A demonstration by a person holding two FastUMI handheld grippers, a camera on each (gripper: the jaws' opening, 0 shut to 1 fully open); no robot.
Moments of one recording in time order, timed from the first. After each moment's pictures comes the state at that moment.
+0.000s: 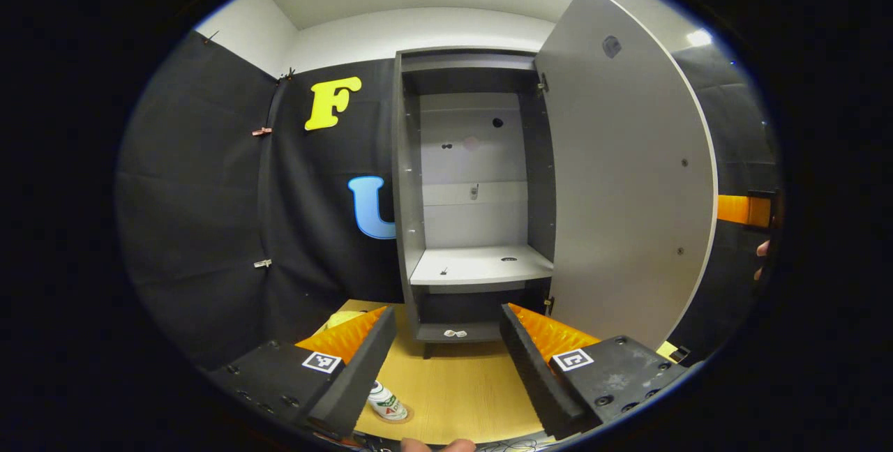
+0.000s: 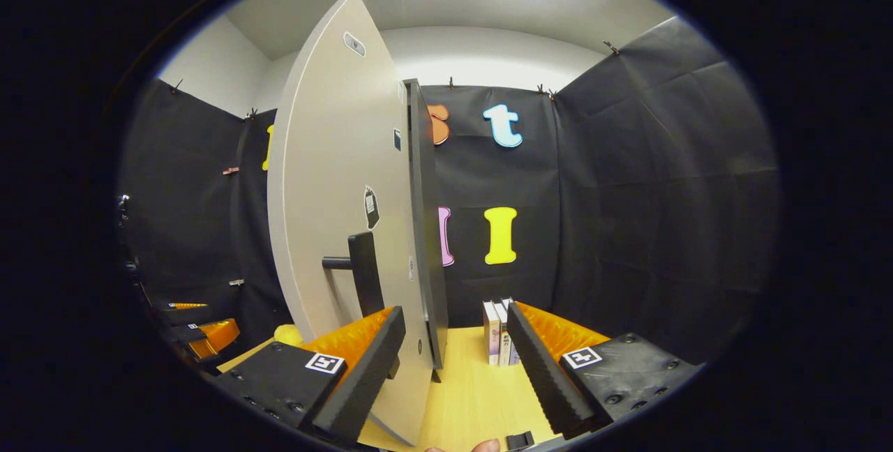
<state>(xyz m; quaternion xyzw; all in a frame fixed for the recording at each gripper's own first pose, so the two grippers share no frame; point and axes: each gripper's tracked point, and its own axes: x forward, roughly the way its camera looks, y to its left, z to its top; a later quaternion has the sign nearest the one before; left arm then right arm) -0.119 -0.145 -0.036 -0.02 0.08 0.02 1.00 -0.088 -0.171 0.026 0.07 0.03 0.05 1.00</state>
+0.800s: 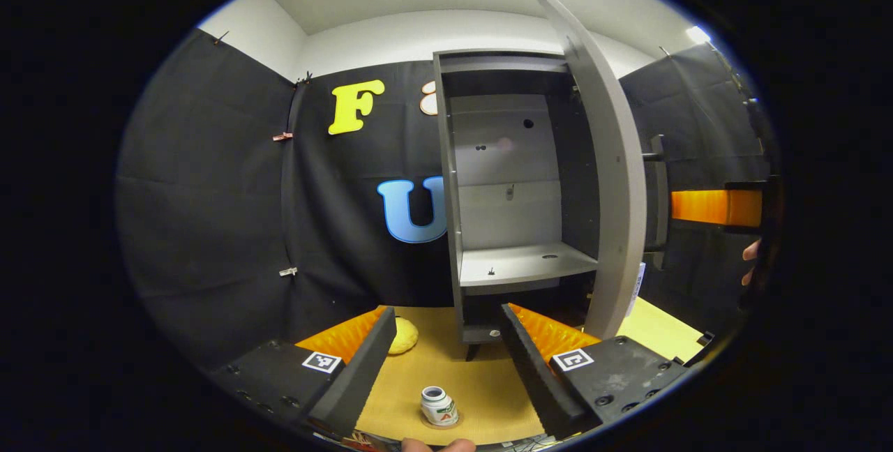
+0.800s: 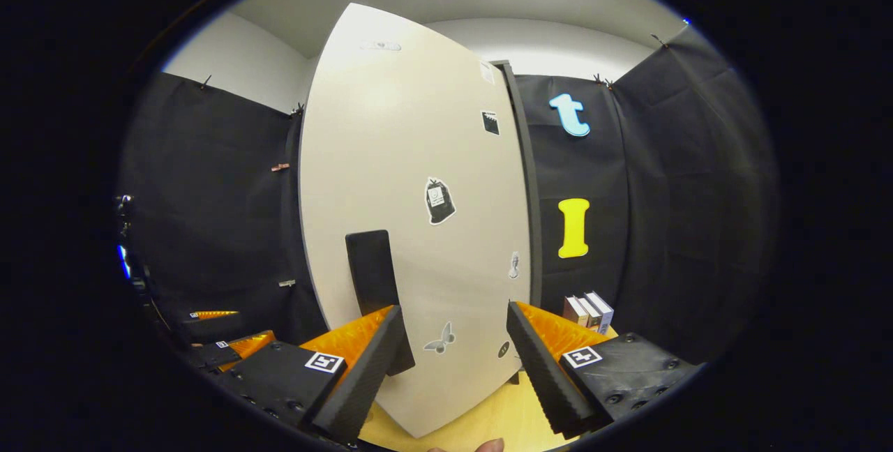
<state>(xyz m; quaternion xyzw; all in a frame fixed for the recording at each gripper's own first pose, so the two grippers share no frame) -0.121 -0.057 -0.041 0.00 0.07 0.04 1.00 -0.077 -0.010 0.009 0.06 0.03 0.14 0.99</state>
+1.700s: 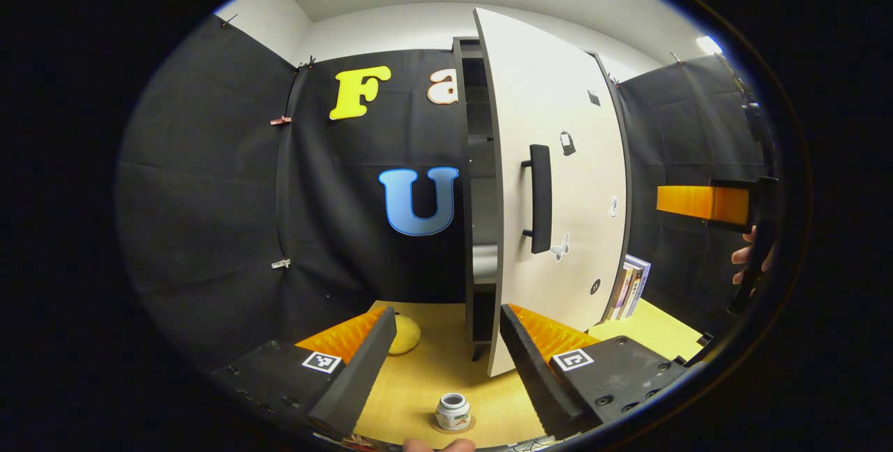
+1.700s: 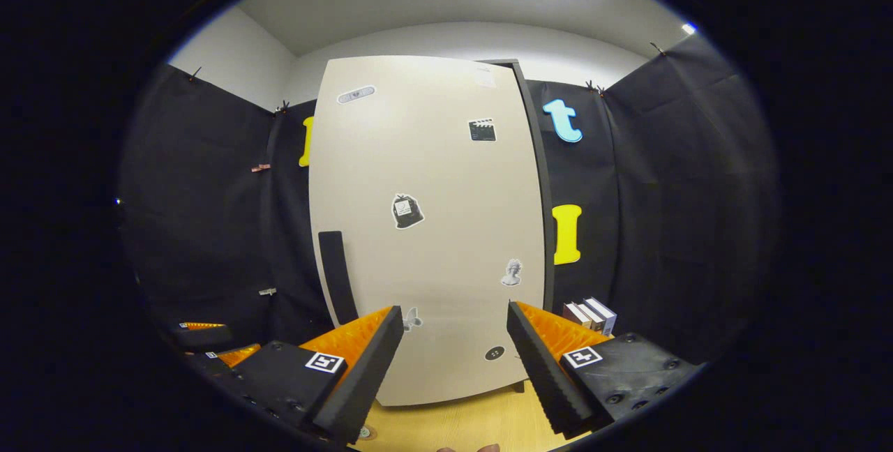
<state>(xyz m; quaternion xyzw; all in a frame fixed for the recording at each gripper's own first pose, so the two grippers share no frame) -0.093 -0.014 -0.054 -0.02 0.09 0.02 1.00 -0.047 0.015 0.006 0.06 0.01 0.08 1.00</state>
